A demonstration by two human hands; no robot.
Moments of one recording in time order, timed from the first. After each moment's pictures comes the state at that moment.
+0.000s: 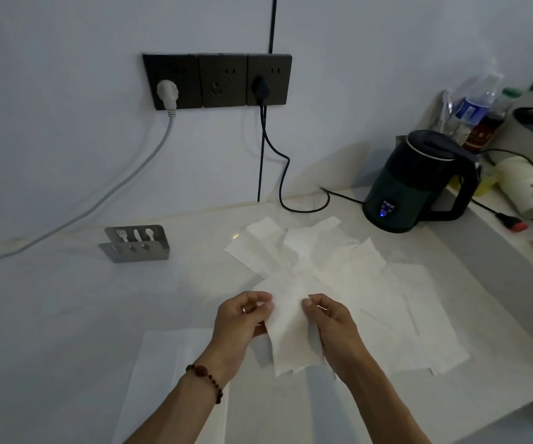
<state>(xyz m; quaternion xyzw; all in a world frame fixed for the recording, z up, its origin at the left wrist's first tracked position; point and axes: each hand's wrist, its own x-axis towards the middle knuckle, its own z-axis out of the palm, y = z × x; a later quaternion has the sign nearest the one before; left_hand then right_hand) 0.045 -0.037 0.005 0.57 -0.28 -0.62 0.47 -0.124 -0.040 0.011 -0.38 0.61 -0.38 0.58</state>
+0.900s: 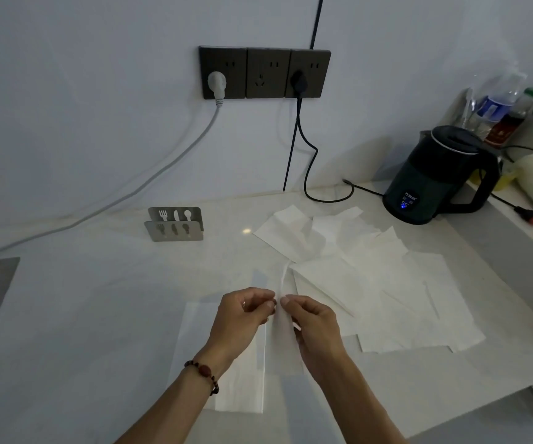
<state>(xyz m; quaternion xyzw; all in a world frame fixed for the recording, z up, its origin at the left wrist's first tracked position) 0.108 0.018 0.021 0.61 -0.43 -0.53 0.41 -0.032 0.016 0.022 -0.32 0.58 -0.41 0.63</state>
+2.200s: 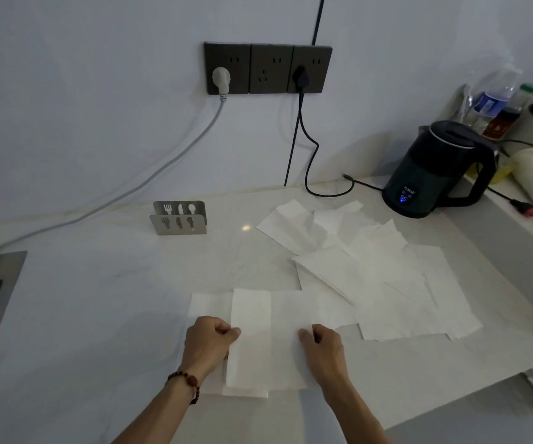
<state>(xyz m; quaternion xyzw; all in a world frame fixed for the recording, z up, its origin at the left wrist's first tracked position) 0.157 0.049 -0.045 0.76 -0.43 -0.41 0.24 -0.050 0.048 -0.049 -0.43 0.74 -0.27 0.44</state>
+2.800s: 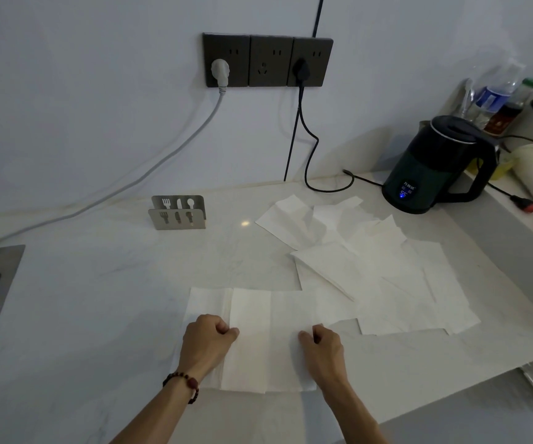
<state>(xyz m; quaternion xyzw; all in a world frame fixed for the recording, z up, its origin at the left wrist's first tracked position) 0.154 0.055 -0.044 0.78 -0.46 -0.37 0.21 -0.054 0.056 -0.053 -0.44 0.76 -0.25 0.42</state>
